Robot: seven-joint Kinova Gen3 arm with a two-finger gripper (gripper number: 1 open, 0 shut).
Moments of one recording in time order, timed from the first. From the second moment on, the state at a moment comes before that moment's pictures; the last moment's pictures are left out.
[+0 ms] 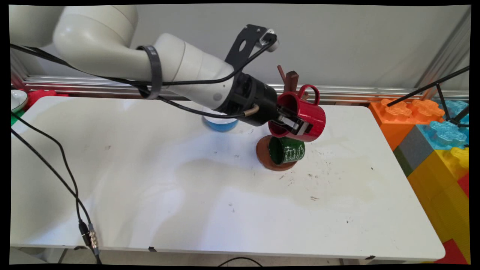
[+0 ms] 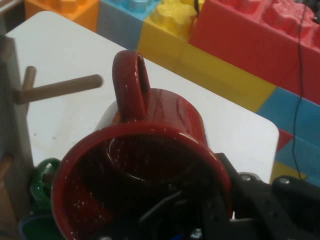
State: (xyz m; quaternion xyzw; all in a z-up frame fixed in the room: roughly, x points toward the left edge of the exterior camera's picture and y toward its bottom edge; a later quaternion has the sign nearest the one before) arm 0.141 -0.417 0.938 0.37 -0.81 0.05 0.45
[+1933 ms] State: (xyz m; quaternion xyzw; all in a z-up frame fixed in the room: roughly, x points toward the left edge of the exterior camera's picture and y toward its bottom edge) arm 0.250 -0.442 0.905 0.16 -0.98 0.10 0.09
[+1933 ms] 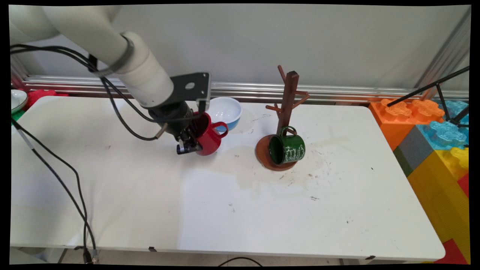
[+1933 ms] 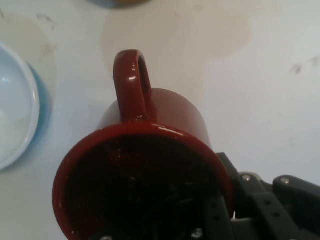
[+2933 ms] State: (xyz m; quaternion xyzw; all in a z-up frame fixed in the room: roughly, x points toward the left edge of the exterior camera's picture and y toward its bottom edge) arm 0.224 -0.488 0.835 0.19 -0.98 0.08 0.04
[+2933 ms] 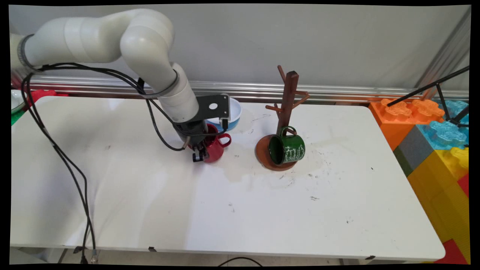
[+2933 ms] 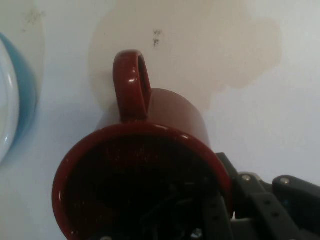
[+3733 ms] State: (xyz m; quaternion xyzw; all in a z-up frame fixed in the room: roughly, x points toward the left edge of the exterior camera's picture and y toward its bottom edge) arm 0.214 -0.498 0.821 0.19 -0.98 0.07 0.05
